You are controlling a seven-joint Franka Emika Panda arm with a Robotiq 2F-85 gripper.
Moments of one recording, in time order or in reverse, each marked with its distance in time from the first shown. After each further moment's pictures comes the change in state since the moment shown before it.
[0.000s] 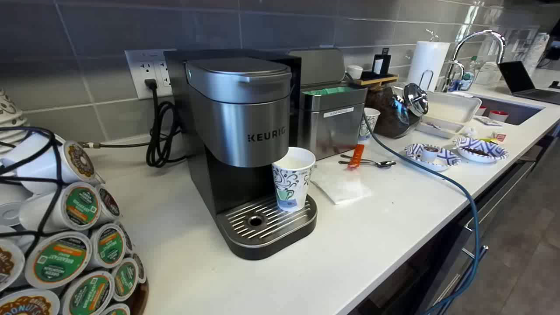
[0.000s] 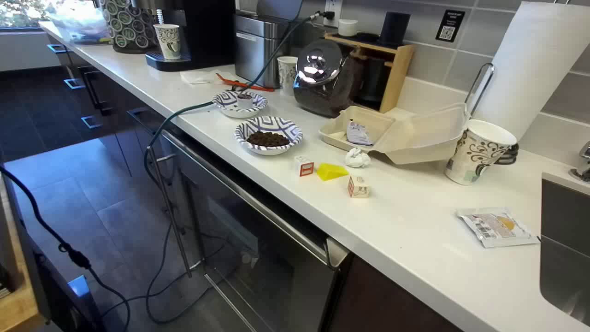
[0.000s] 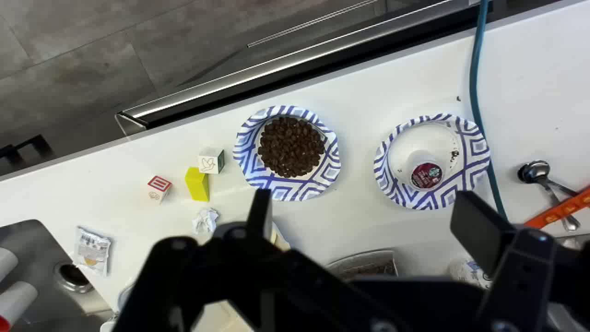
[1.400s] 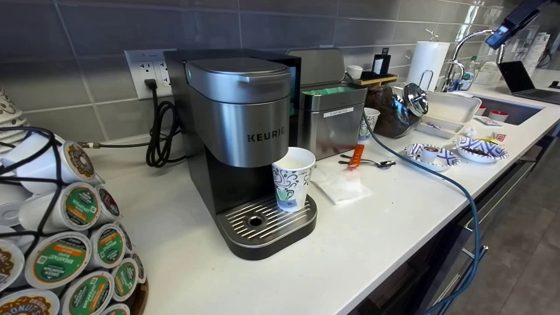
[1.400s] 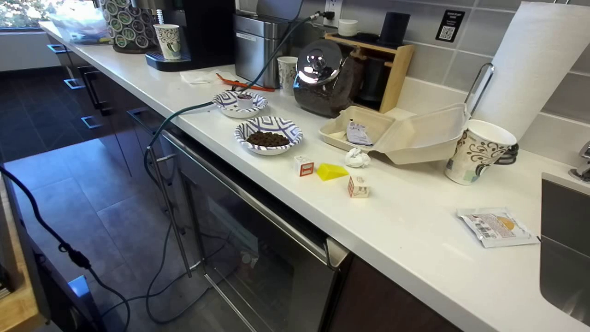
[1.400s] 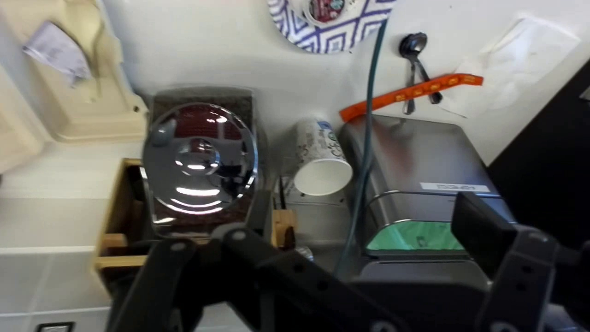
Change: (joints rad) arm 0.145 0.216 -0.194 0.136 0.598 0.275 -0.787
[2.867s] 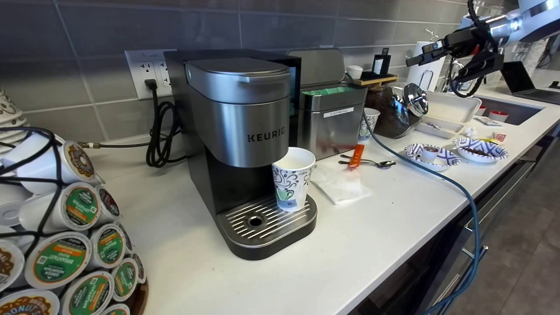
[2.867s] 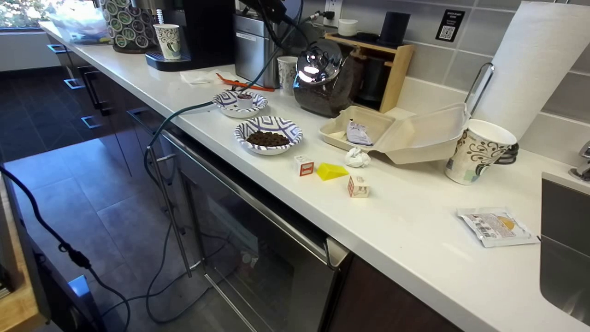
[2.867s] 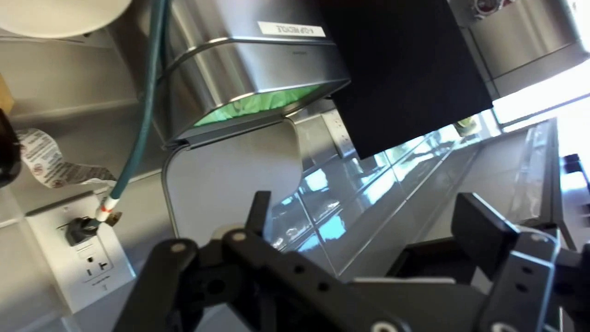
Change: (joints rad) arm -0.207 0.503 0.137 0.317 0.985 -0.462 -0.770
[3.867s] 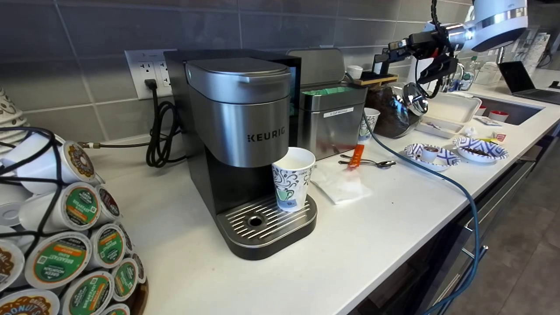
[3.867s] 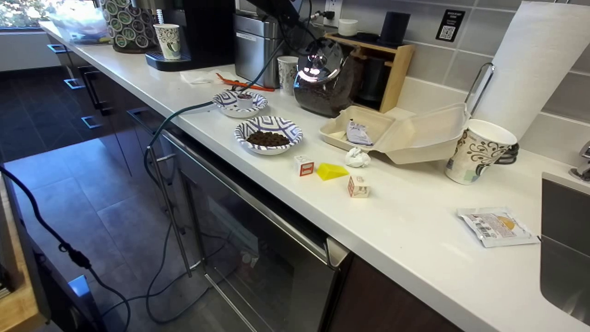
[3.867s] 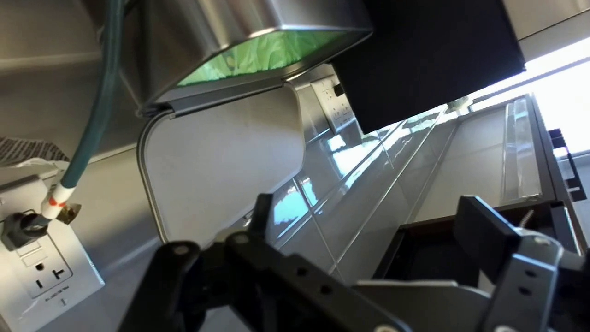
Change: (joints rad) arm -0.004 0.236 0.088 0.308 0.092 -0.002 0.044
